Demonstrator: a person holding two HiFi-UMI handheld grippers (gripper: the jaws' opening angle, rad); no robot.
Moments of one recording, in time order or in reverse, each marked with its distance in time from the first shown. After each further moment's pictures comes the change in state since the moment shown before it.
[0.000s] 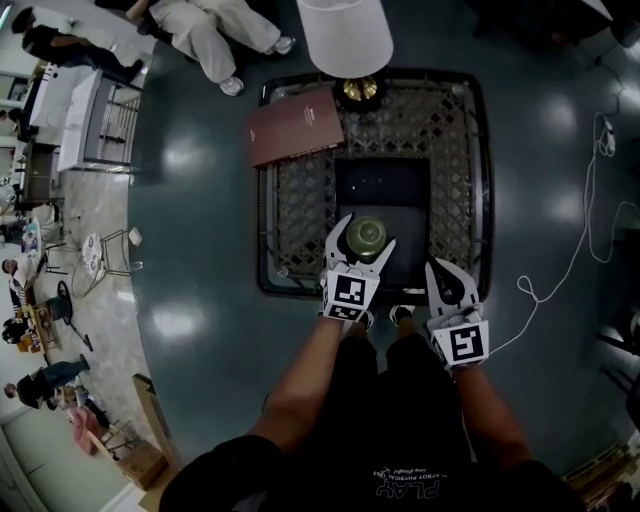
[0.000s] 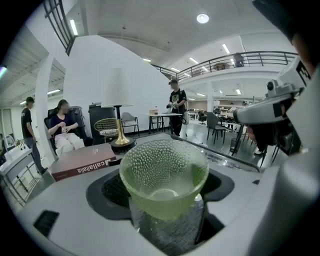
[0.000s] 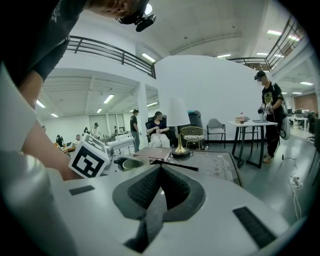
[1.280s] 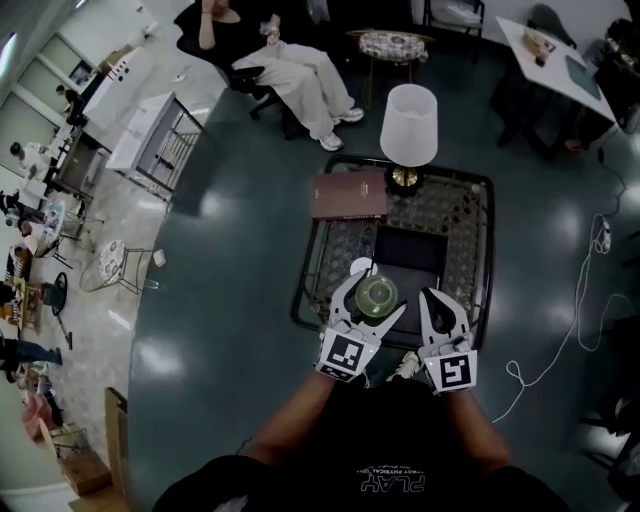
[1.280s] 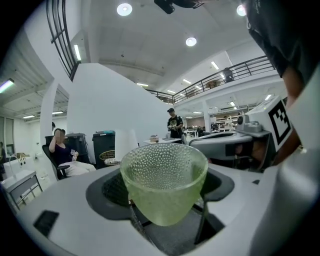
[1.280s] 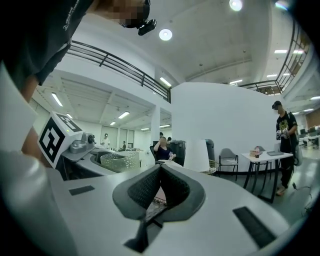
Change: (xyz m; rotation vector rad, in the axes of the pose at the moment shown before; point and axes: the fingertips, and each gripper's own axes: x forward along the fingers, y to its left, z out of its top) left arm -0.154 0.002 0.144 0.079 -0.254 0.023; right arm -0.012 0.075 0.138 -0.154 -0.320 0.088
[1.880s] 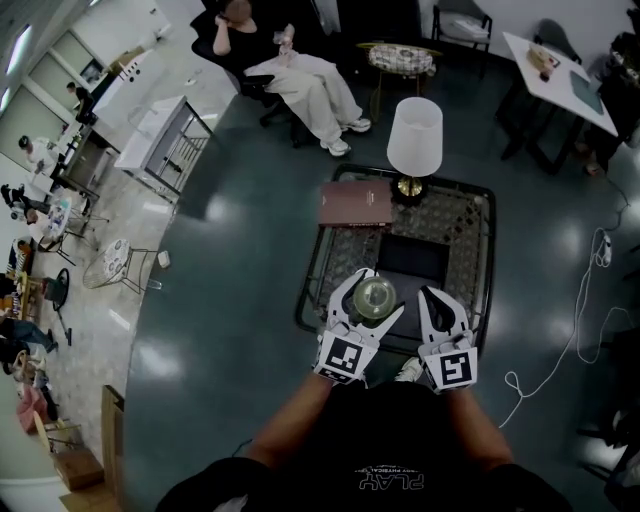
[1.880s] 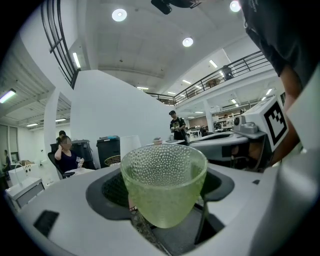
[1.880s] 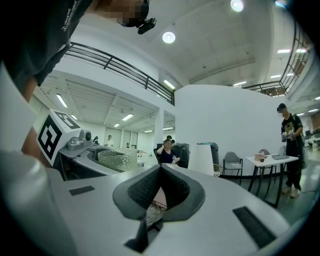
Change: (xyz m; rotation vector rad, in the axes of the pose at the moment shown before) left arm -0.016 0.009 0.022 0.042 -0.029 0.047; right arm 0.008 0.006 0.021 -0.016 -0.017 0.037
